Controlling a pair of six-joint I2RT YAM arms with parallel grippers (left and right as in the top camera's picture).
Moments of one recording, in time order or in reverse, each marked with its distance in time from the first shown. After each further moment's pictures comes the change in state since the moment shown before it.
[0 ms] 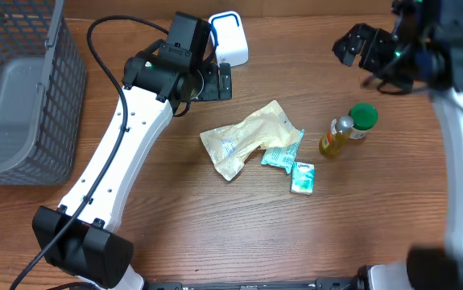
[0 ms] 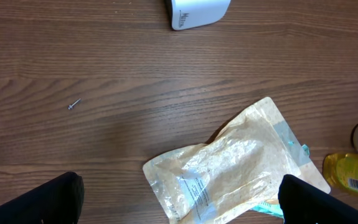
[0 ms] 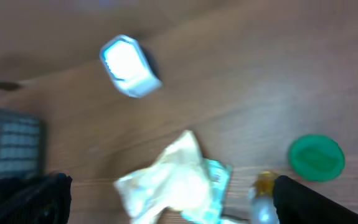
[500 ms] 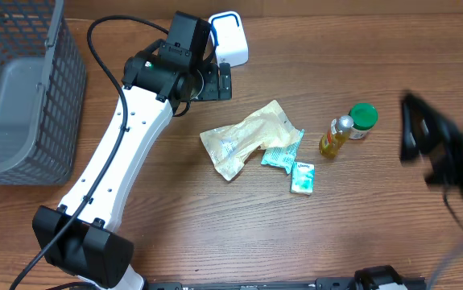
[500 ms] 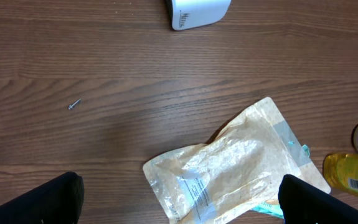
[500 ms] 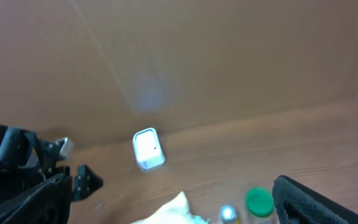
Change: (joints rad) left arm 0.000 0.000 0.000 0.000 0.000 0.000; right arm 0.150 -0.684 -0.172 0.081 0.346 -0.043
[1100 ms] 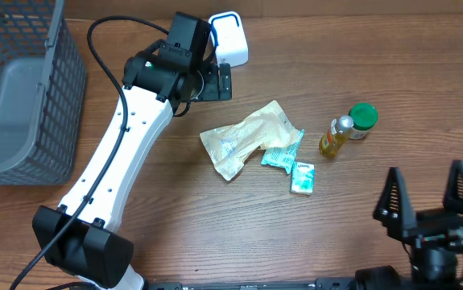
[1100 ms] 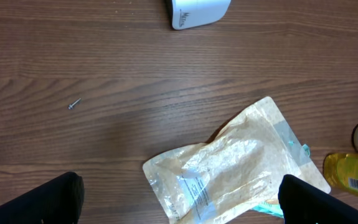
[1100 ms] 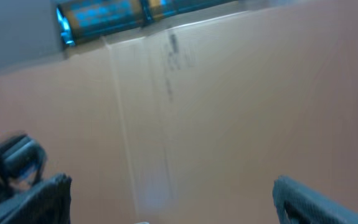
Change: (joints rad) left arm 0.000 0.000 0.000 -0.002 0.000 0.000; right arm -0.027 -0.853 -1.225 1.075 -0.034 -0.146
